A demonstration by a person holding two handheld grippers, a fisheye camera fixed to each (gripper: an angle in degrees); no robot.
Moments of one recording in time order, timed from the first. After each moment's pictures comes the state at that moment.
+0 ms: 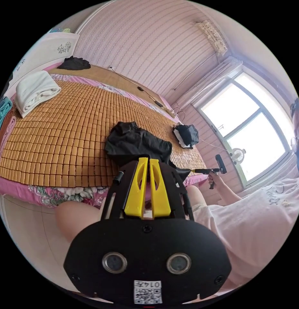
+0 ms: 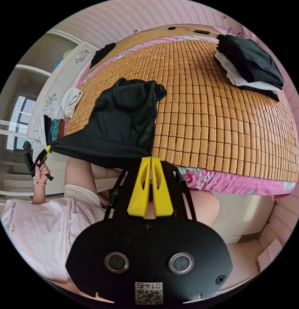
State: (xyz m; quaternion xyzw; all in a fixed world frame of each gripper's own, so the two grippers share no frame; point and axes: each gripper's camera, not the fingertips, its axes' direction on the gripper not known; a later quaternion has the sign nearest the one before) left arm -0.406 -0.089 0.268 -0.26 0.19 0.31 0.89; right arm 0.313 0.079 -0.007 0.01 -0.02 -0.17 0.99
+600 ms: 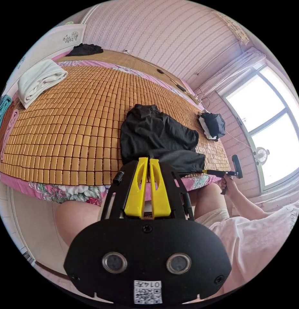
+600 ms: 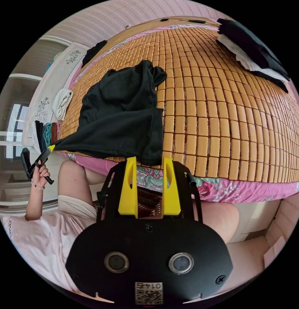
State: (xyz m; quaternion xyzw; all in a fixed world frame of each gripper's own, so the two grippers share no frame) left arm -0.456 -0.053 0.352 -0.31 0.07 0.31 0.90; right arm 0.333 0.104 0.038 -0.01 -0.03 -0.14 0.99
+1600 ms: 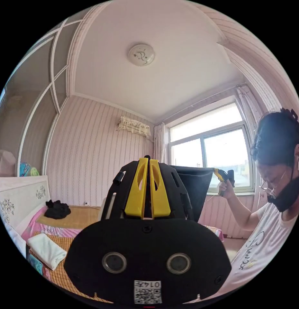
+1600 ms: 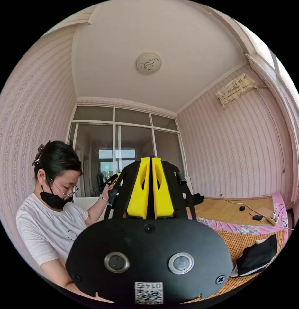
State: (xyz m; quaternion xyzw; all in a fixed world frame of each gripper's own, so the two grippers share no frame) left arm -0.381 -0.195 -0.062 0.22 0.41 0.45 0.76; right arm 0.353 0.417 -0.516 0.52 -0.37 -0.46 0.62
